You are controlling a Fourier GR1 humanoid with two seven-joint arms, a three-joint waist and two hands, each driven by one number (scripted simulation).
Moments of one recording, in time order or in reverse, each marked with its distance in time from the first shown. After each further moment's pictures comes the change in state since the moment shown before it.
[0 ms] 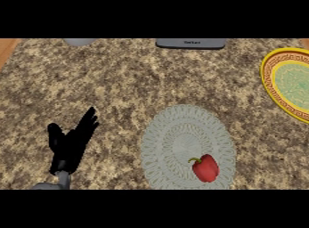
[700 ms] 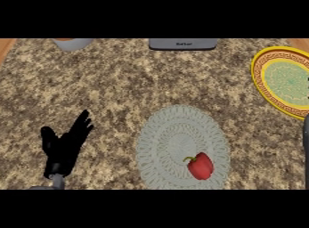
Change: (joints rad) left arm 0.023 0.012 0.036 0.017 0.004 -0.009 -0.022; right arm 0.198 0.195 0.147 -0.453 -0.631 -0.029 -0.406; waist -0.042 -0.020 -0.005
